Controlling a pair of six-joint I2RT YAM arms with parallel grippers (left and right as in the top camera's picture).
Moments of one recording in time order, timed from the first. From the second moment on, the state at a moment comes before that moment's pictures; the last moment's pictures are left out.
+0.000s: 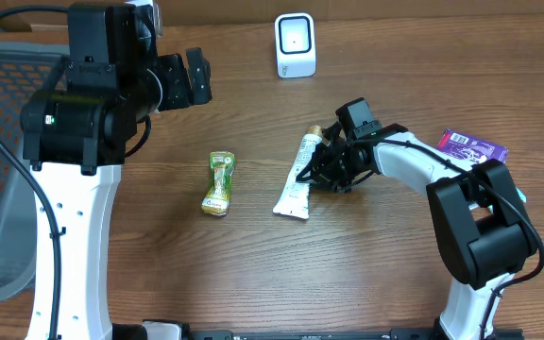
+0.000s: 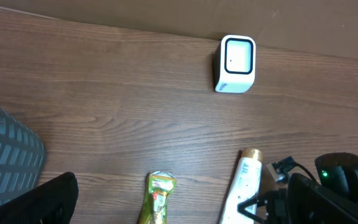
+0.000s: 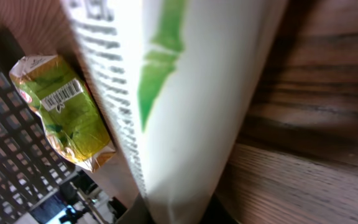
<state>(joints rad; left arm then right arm) -0.12 1.53 1.96 -1.21 0.02 -0.25 0.39 2.00 1.20 -0.47 -0.72 0.71</state>
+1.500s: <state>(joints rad) -0.12 1.53 1.96 -1.21 0.02 -0.25 0.35 1.74 2.10 -1.11 -0.01 0.25</state>
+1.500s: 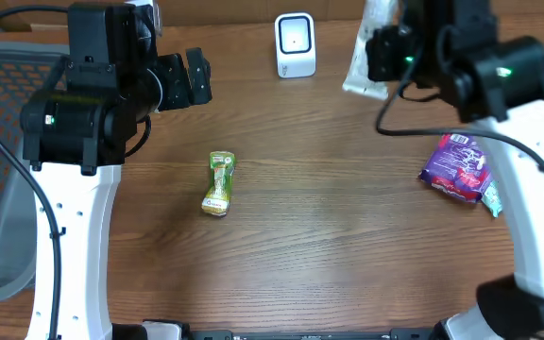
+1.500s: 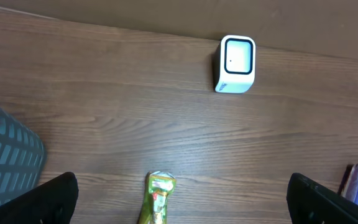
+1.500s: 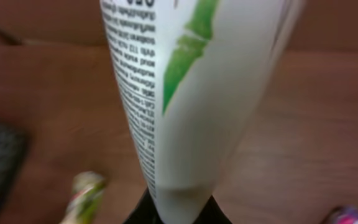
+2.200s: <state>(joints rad) -0.12 1.53 1.96 -1.21 0.02 -0.25 0.44 2.31 2.10 -0.33 0.69 -0.45</state>
